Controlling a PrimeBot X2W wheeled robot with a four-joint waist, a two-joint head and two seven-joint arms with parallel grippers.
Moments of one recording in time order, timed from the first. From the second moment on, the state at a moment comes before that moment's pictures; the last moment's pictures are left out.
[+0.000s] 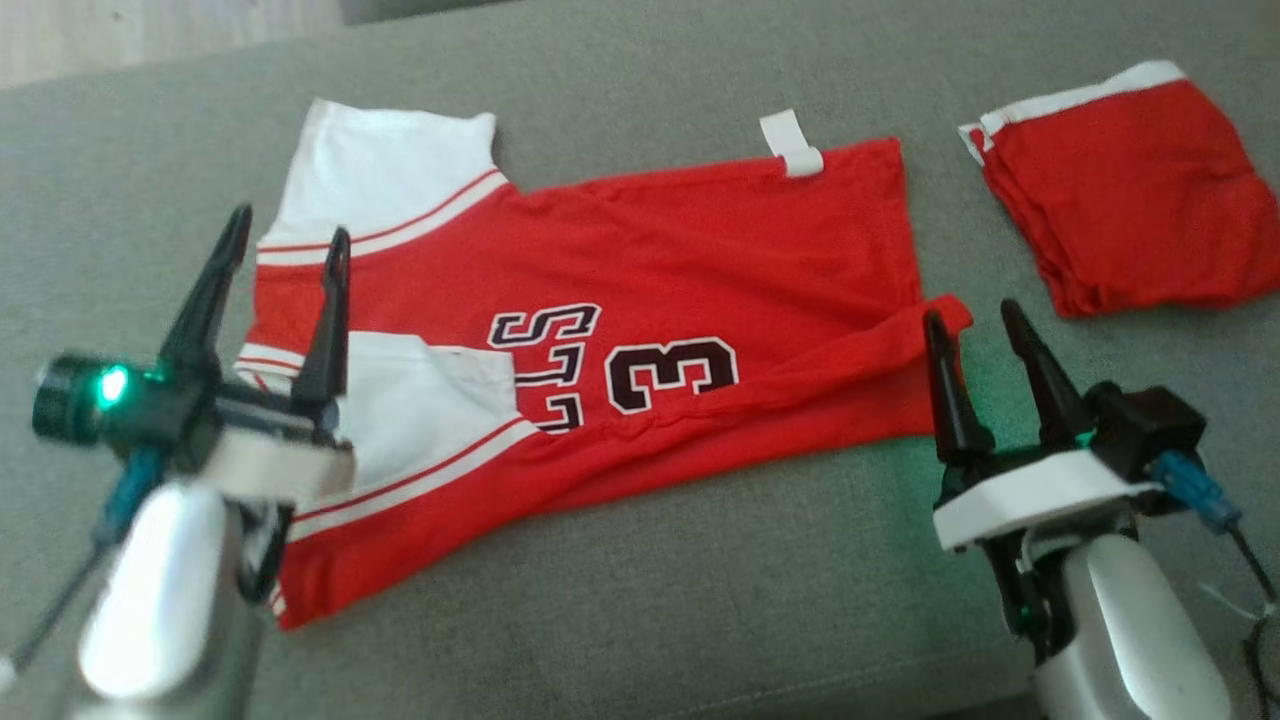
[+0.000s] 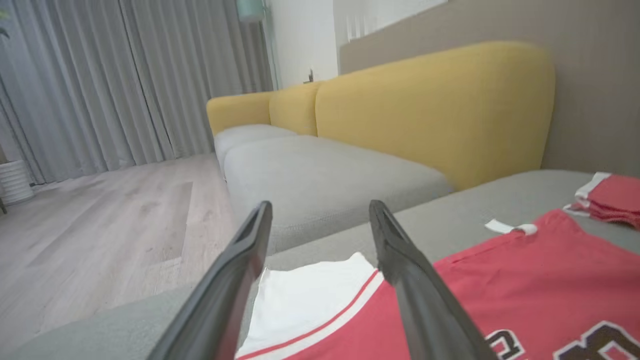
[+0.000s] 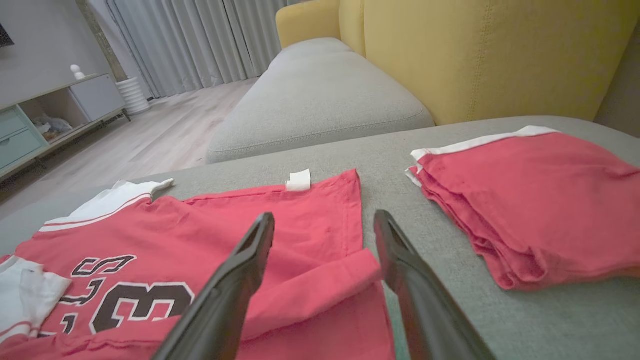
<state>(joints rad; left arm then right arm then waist) -0.34 0.24 -0.15 0.22 -0.13 -0.11 -0.25 -0.18 -0.05 0.10 0.24 0.20 0.13 -0.12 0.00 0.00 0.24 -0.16</state>
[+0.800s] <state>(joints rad) -1.07 0.57 -0.62 0.83 -0.46 -0.13 0.21 -0.36 -0.05 0.18 0.25 0.28 0.13 -0.22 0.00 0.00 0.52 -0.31</state>
